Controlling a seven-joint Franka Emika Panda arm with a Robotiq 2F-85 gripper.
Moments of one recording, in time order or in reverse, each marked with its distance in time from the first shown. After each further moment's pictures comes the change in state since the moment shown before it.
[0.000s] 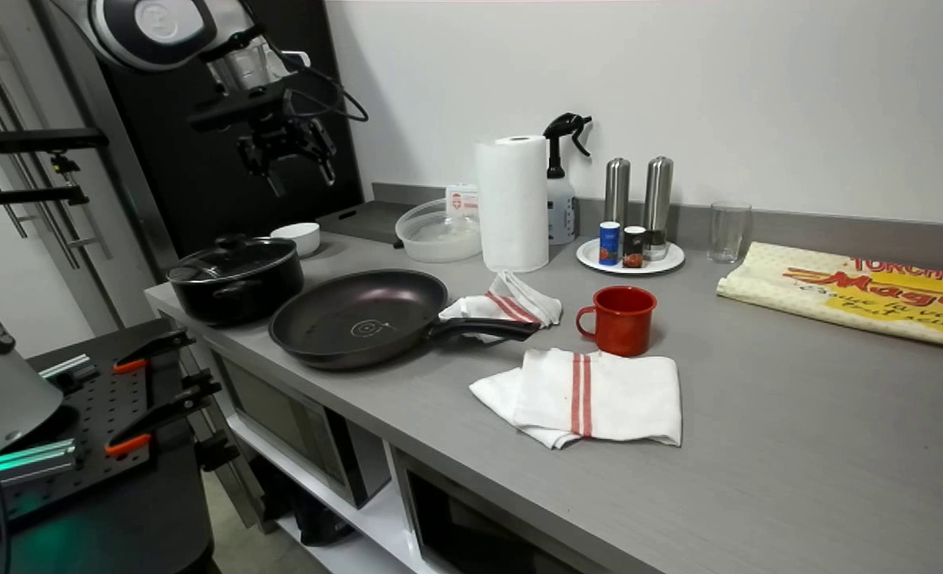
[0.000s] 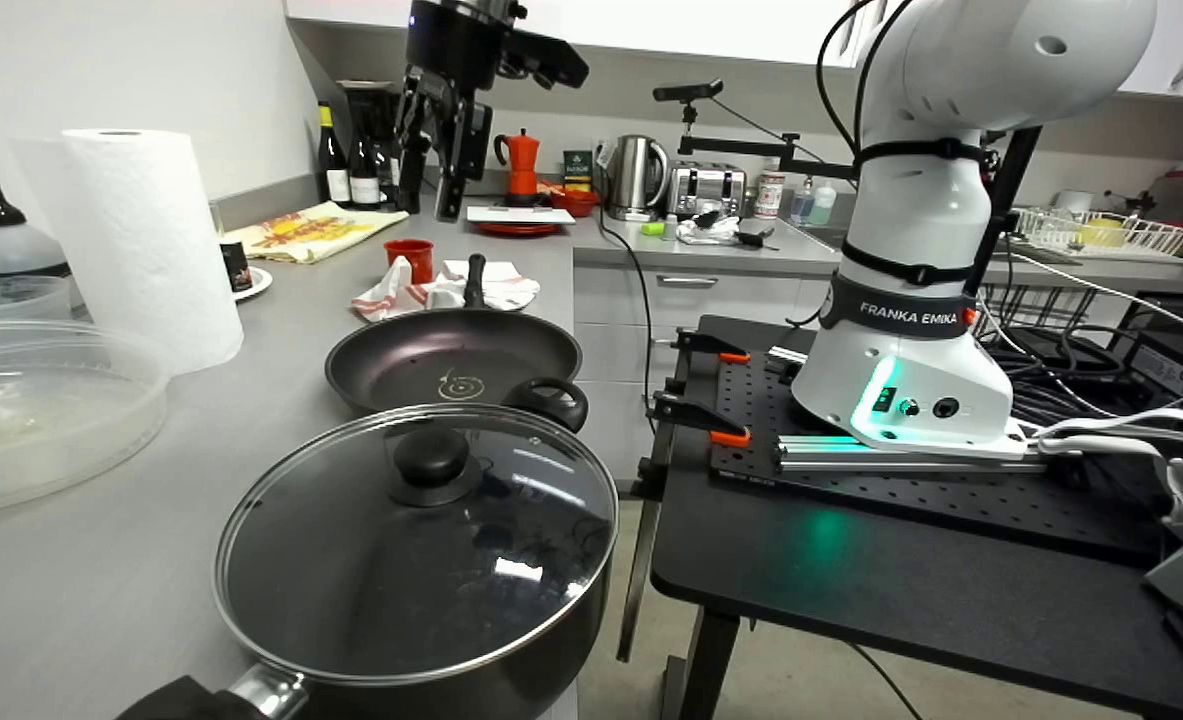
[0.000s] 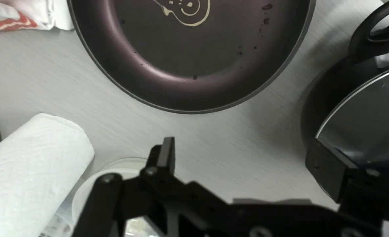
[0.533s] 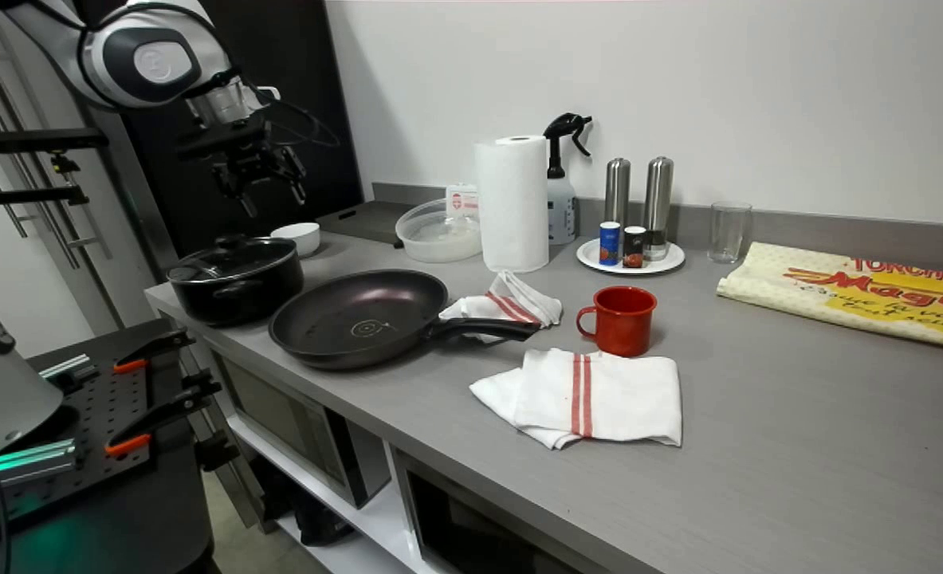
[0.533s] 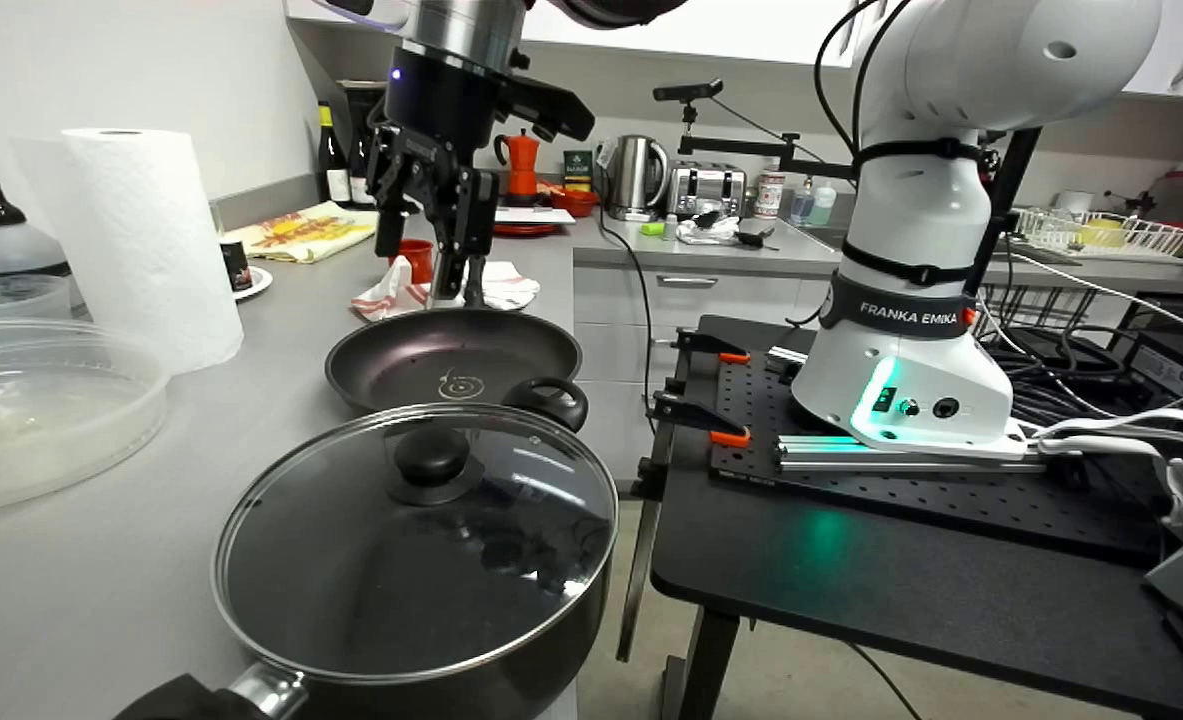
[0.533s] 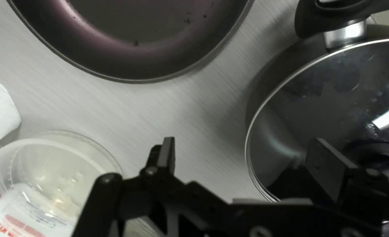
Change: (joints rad) arm 0.045 0.087 0.175 -0.036 -0.001 0.116 0.064
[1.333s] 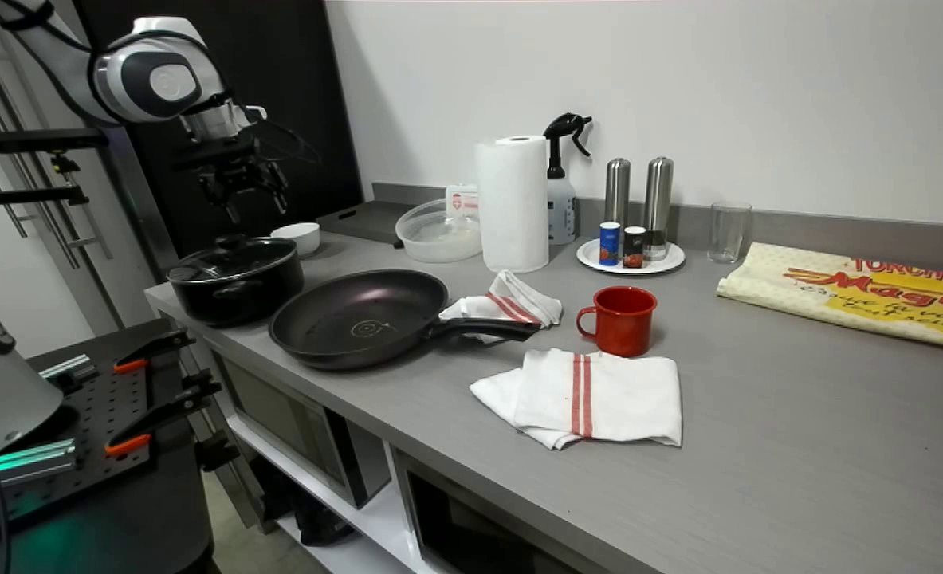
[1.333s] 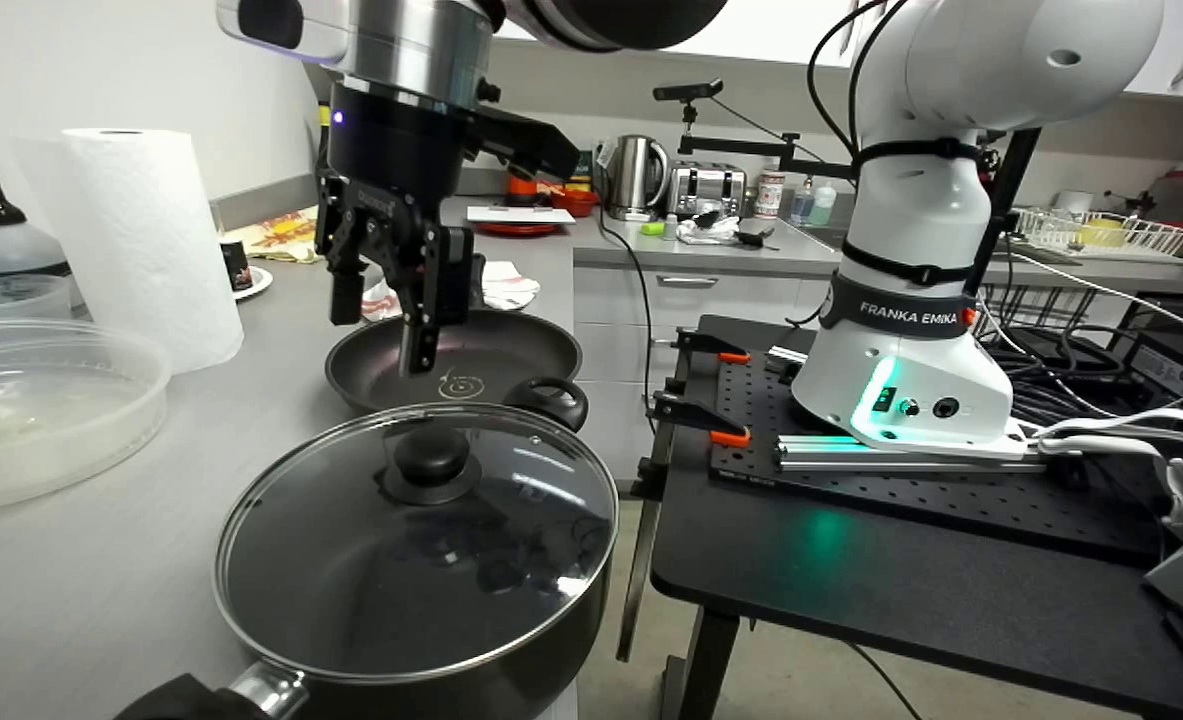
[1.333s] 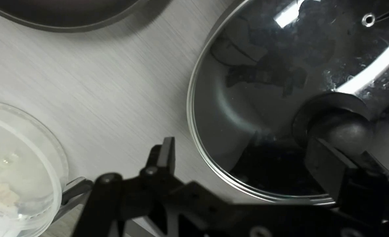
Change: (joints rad) arm 0.018 0.140 0.149 0.093 -0.030 0.005 0.144
